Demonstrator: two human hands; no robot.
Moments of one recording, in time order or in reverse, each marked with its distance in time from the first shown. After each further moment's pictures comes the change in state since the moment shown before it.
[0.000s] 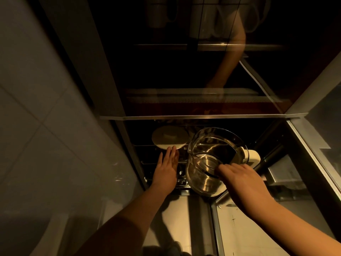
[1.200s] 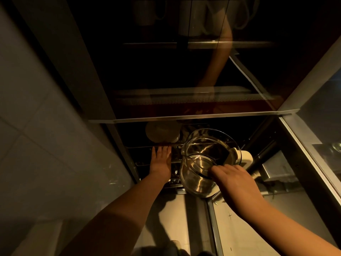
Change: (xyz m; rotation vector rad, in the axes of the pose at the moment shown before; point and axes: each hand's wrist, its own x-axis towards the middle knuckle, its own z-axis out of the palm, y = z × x) left_hand 0.038 -0.008 -0.013 0.171 -0.229 0.010; right_hand 0.001 -0.006 0.008 0.016 0.019 0.026
